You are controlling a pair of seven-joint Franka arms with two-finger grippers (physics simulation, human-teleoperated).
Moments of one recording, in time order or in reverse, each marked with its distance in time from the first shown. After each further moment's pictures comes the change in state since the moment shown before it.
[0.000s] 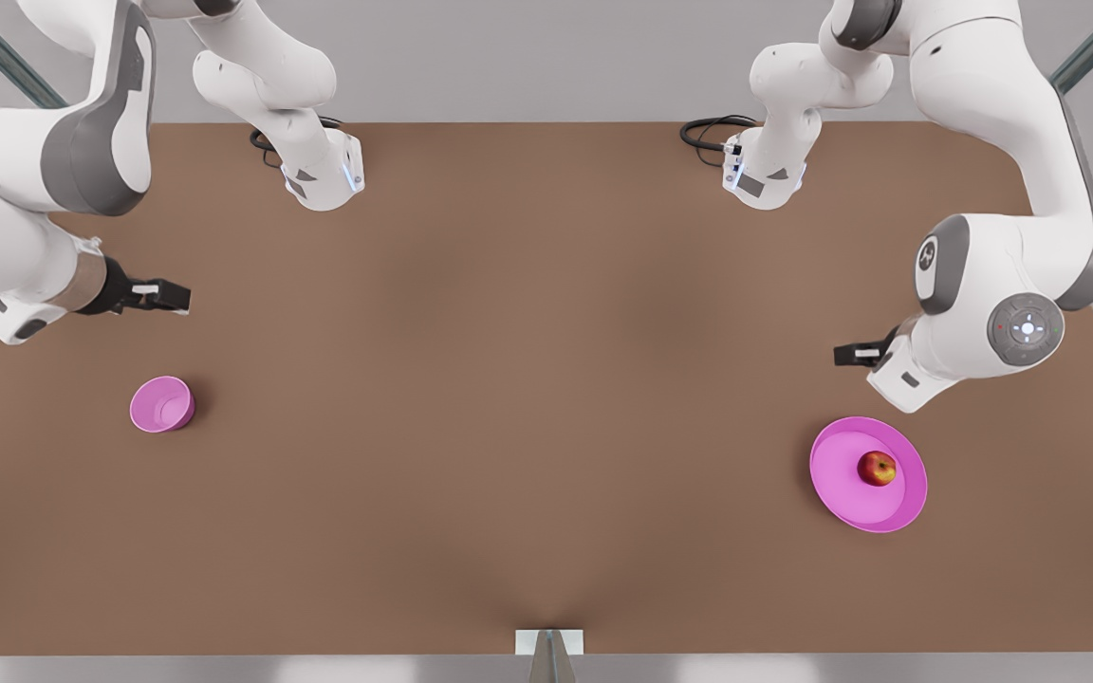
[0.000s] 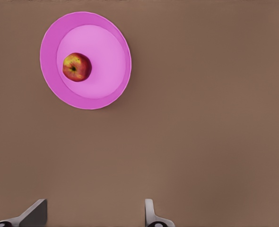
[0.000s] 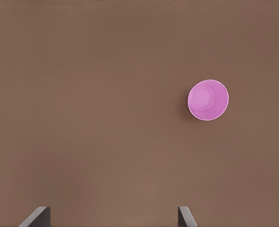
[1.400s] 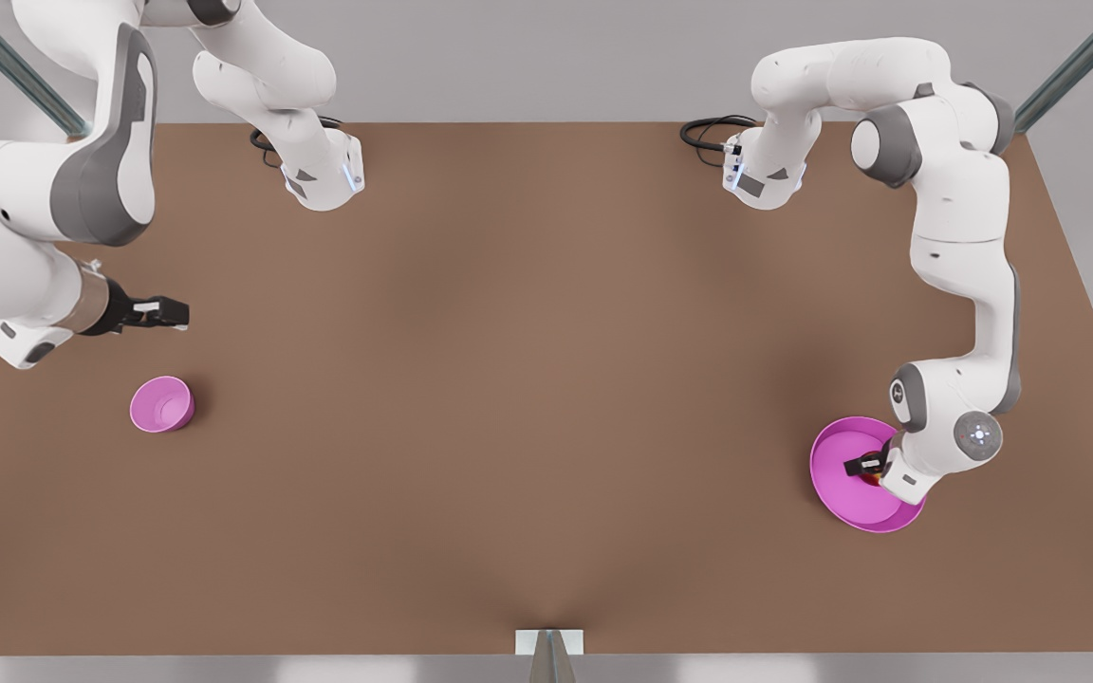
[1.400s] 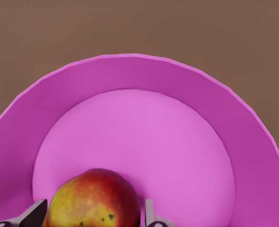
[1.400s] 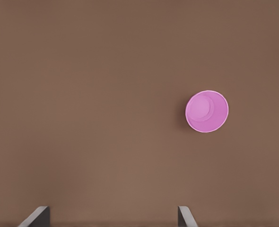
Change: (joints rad) left arm 0.236 0.507 0.009 -0.114 0.002 0.852 0.045; right arm -0.011 0.035 -0.007 -0.025 -0.015 0.047 -0.090
